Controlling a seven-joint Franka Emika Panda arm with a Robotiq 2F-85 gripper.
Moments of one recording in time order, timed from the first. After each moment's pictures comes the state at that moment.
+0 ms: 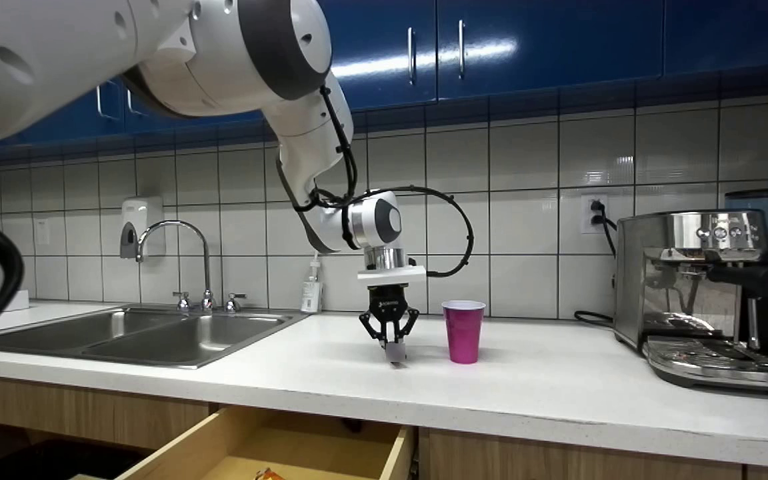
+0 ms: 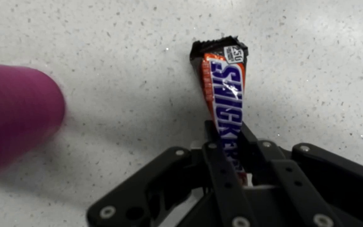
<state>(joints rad) -0.12 0.79 -0.02 -1.40 -0.12 2.12 -0.40</state>
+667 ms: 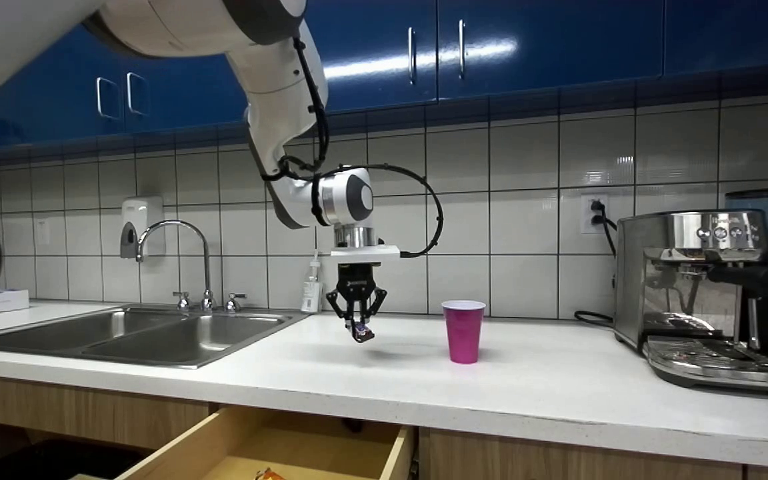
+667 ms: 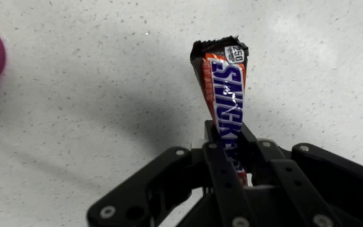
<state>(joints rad) -0.12 0.61 0.07 -1.59 -0.12 2.15 -0.50</state>
